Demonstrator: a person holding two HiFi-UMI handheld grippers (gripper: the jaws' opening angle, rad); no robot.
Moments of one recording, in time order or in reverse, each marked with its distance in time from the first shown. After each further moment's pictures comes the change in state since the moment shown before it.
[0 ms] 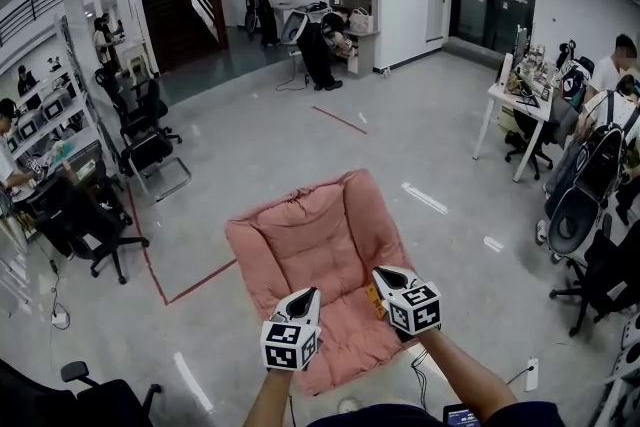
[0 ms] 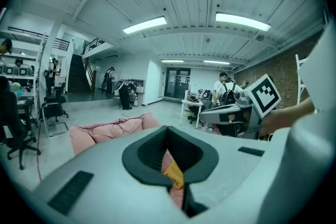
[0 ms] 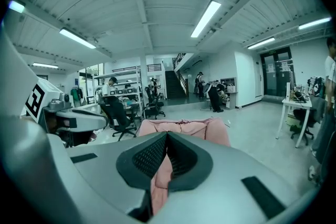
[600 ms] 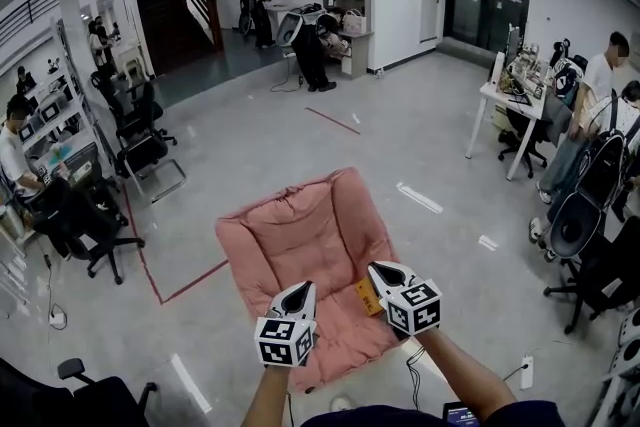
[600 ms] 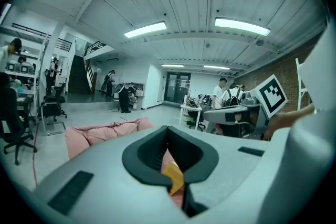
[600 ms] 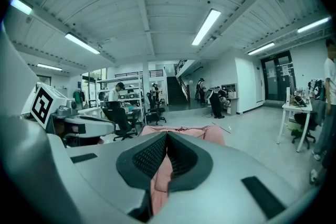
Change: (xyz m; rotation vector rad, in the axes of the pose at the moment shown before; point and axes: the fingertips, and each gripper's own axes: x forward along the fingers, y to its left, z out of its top) left arm 0.002 -0.035 0.014 -0.021 -0.051 -0.002; right arm -0.044 -0.006 0.020 -0.015 -0.071 0.017
